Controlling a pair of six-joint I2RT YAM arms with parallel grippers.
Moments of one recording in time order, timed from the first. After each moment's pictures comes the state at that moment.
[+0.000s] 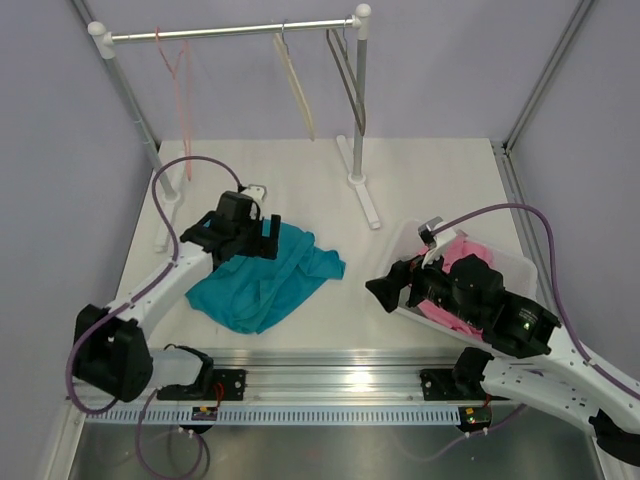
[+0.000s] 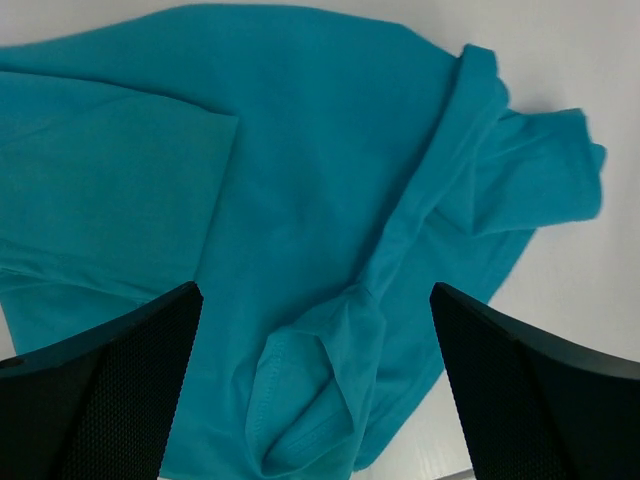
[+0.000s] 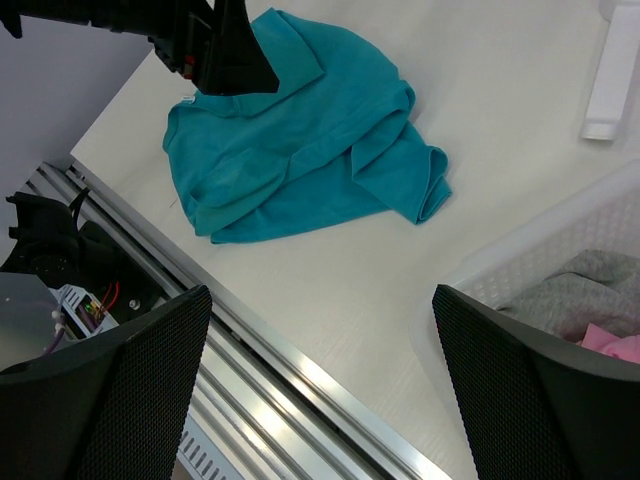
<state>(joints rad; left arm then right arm) -0.40 1.25 0.95 -0.53 -0.03 -0.18 0.95 0.65 0.86 -0.52 0.15 0.42</state>
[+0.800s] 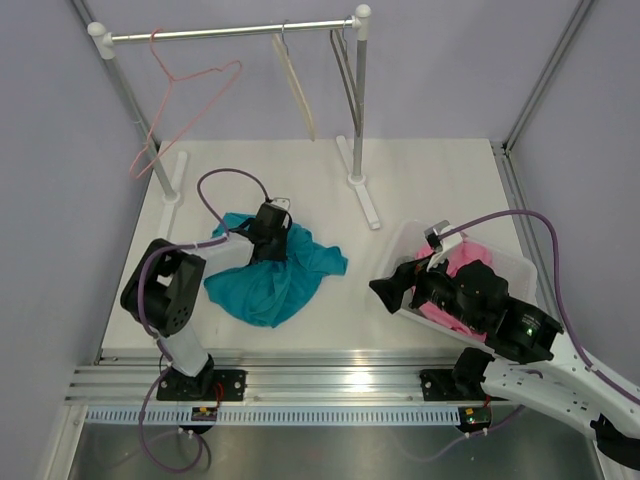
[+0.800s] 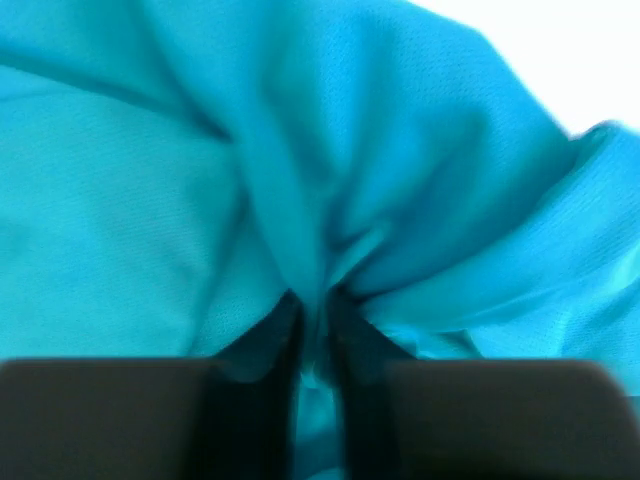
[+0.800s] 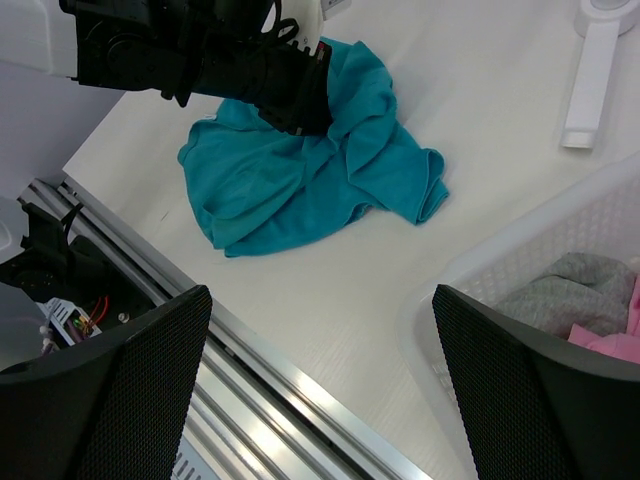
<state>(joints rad) -0.48 1.72 0.92 -0.15 -0.14 -0.28 0.95 0.59 0.80 -0.49 0.19 0.41</state>
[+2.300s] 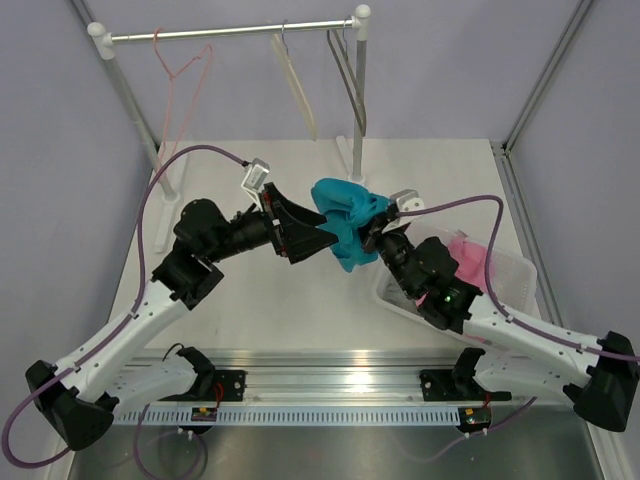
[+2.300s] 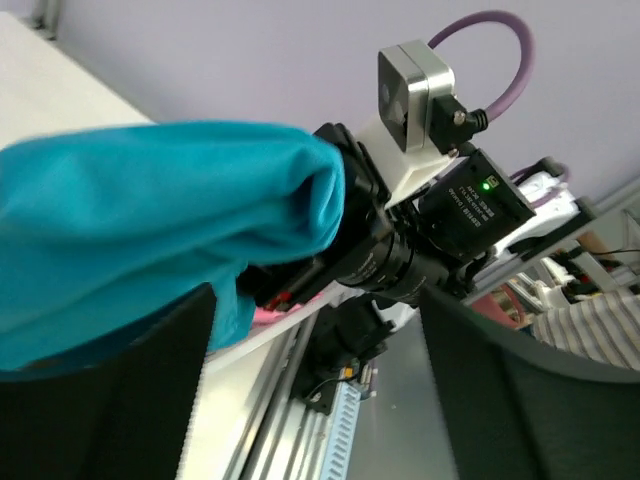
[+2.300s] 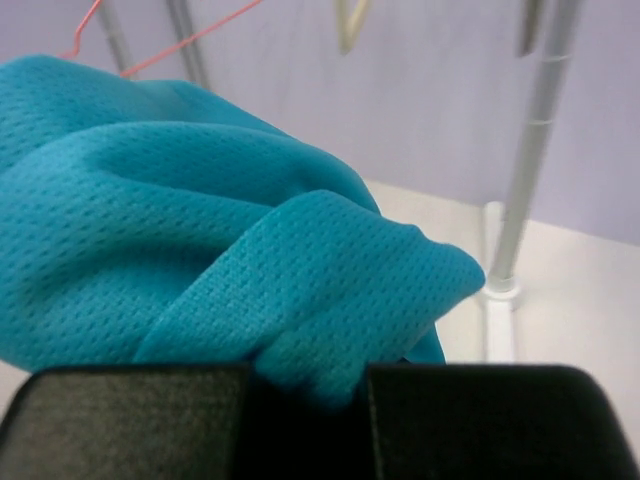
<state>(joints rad) -0.68 0.98 0.98 0.11 0.55 -0.68 0.96 1.06 0.73 0.48 0.40 0.03</state>
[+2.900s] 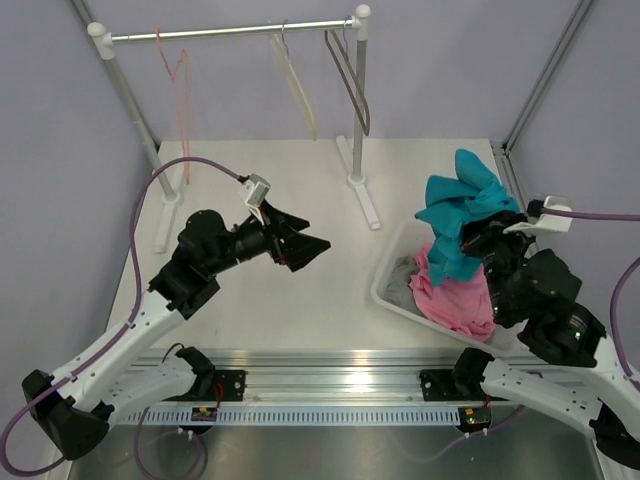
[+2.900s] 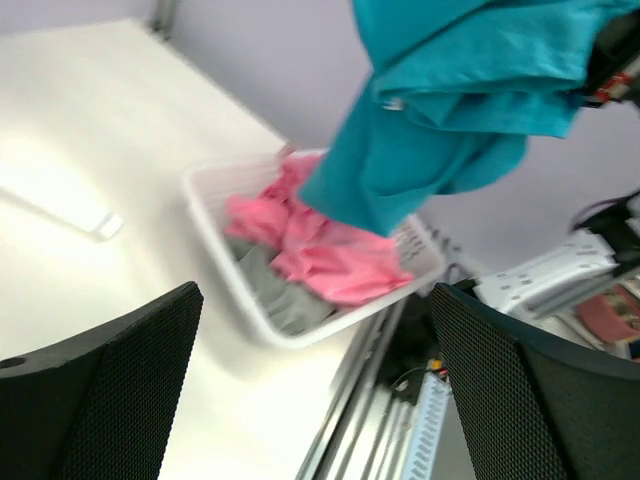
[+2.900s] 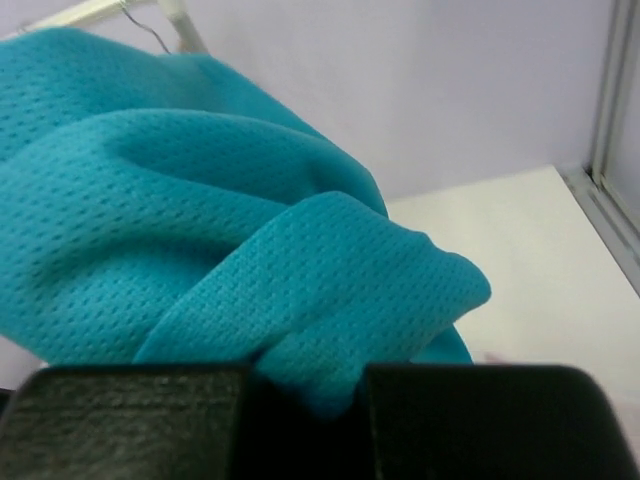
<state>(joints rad) -0.68 0.93 0.93 0.03 0.44 -0.50 0.95 0.64 1.11 -0.31 0.92 0.19</state>
